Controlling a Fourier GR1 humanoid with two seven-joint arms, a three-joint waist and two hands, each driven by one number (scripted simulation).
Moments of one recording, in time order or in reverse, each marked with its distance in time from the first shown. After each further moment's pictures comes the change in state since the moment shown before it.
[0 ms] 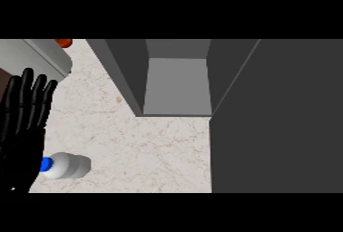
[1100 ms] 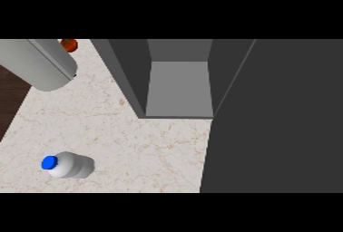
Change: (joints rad) left arm 0.584 -0.120 -0.002 -0.379 0.024 0.294 0.118; right arm 0.148 0.022 0.307 -0.357 0.035 0.066 0.230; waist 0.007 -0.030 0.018
